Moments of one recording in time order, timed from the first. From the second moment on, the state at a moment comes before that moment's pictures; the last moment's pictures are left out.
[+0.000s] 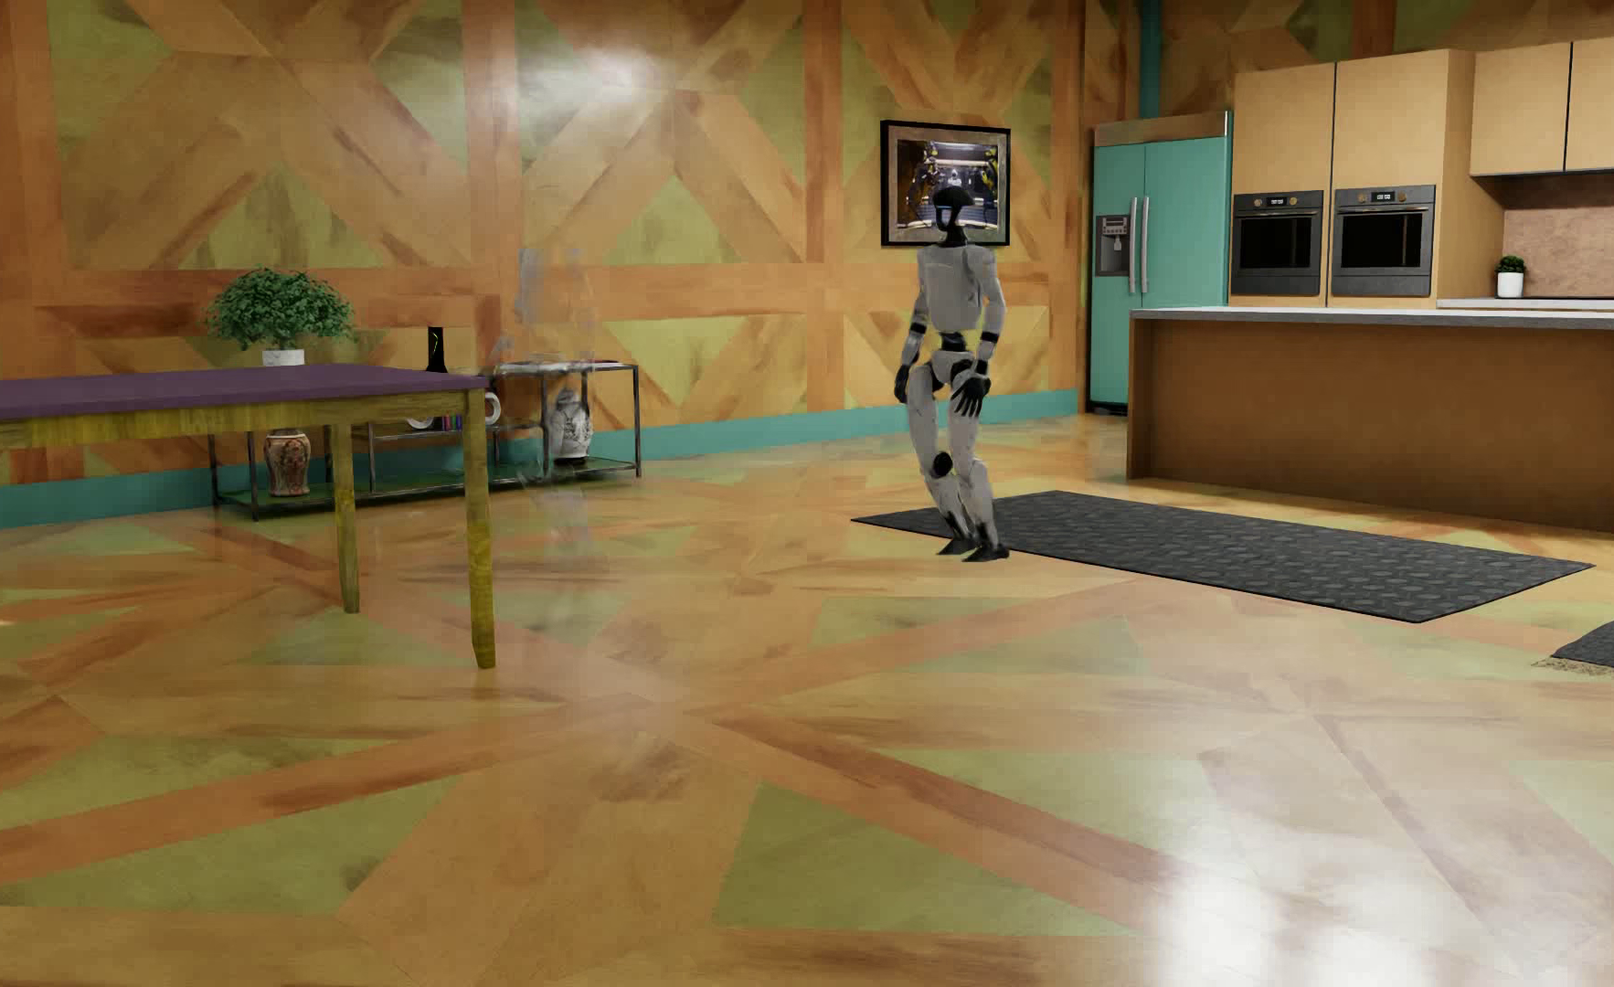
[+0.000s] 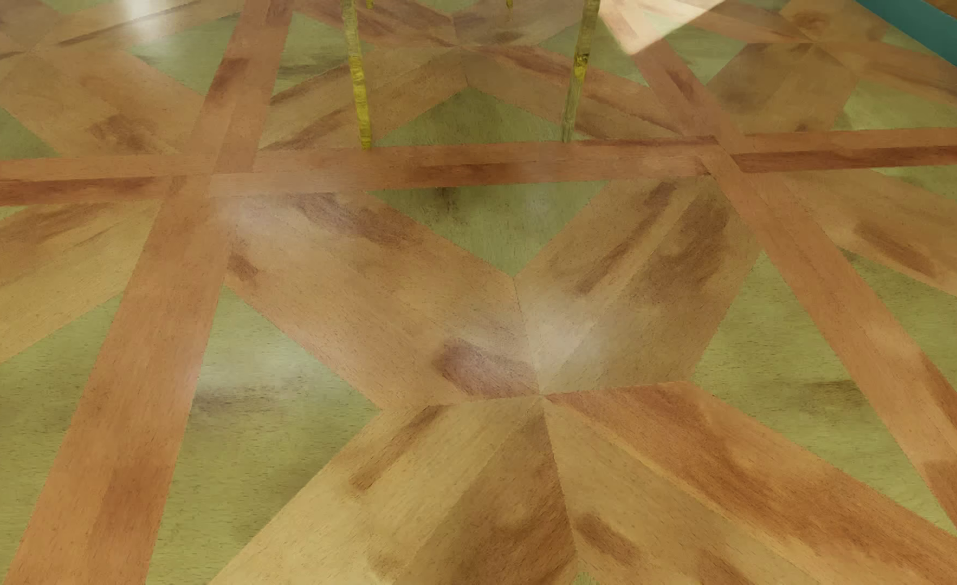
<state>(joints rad) 0.05 0.06 -0.06 -0.04 0.08 -0.02 0.00 0.00 0.06 0.37 0.39 0.14 0.18 -0.32 -0.25 0.31 -0.33 0.00 0.00 -0.51 0.47 0.98 0.99 0.00 0.00 0.00 0.00 0.00 0.00</state>
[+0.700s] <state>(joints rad) 0.11 -0.46 -0.18 -0.08 0.04 -0.03 0.00 0.00 0.14 0.39 1.16 0.19 0.30 -0.38 -0.15 0.34 -0.34 0.00 0.00 -0.52 0.40 1.00 0.98 0.00 0.00 0.00 0.00 0.00 0.00</state>
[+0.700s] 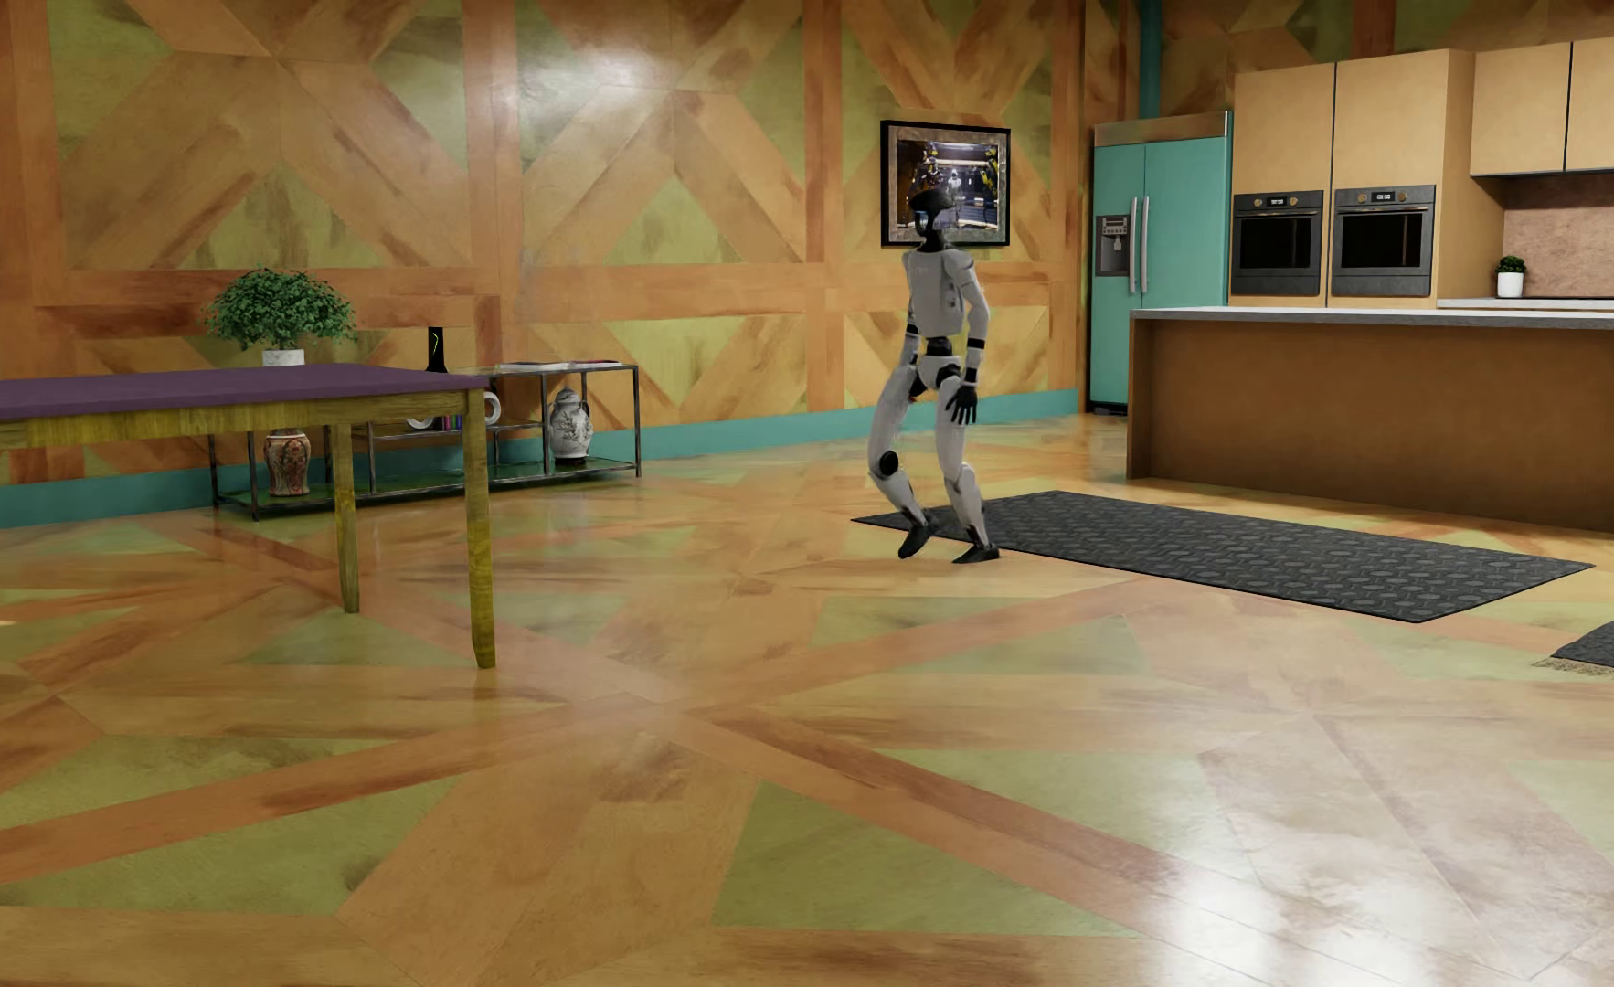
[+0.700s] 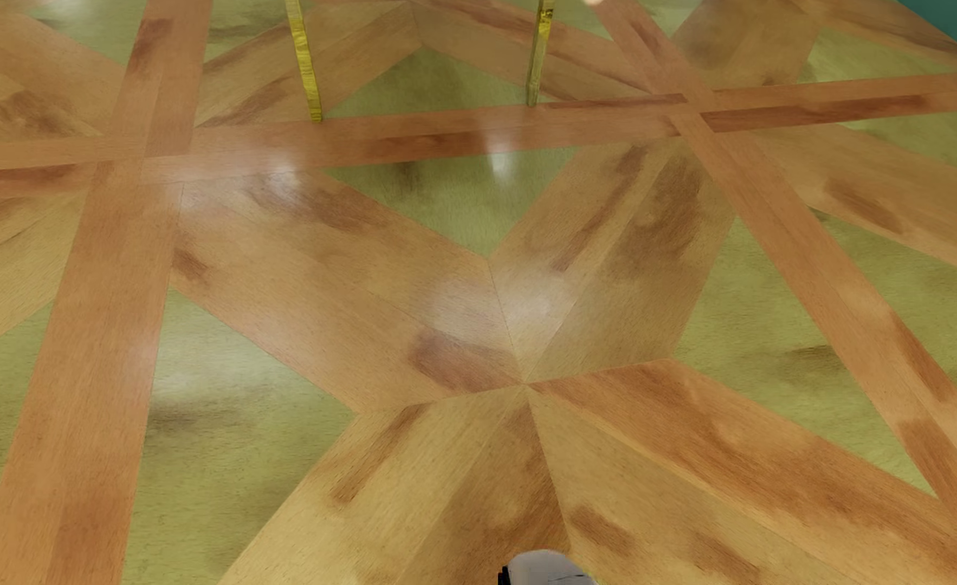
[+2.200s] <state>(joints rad) 0.19 -0.37 -0.21 -0.09 0.04 -0.05 0.00 0.00 0.11 0.37 0.60 0.00 0.46 -0.35 -0.18 0.39 -0.30 0.00 0.00 -0.20 0.50 0.66 1.20 0.00 0.00 0.00 0.00 0.00 0.00</state>
